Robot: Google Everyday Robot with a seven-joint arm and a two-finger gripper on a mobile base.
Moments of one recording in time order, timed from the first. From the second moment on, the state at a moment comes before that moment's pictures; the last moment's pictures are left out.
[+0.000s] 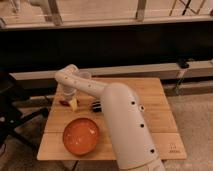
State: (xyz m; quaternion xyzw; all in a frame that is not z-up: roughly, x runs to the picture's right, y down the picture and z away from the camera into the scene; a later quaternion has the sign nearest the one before) arm -0.227 0.087 0.953 -0.29 -0.19 -0.27 0.90
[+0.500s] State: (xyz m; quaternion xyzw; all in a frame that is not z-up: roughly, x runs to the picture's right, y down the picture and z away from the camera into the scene) arm -0.228 0.085 0.953 -0.29 -0.20 -0.28 0.89
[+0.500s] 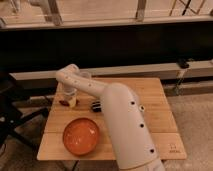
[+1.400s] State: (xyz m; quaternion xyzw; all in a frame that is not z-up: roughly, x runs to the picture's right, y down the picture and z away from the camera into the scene) arm -0.229 0.082 0.948 -0.28 -0.21 -0.29 0.89
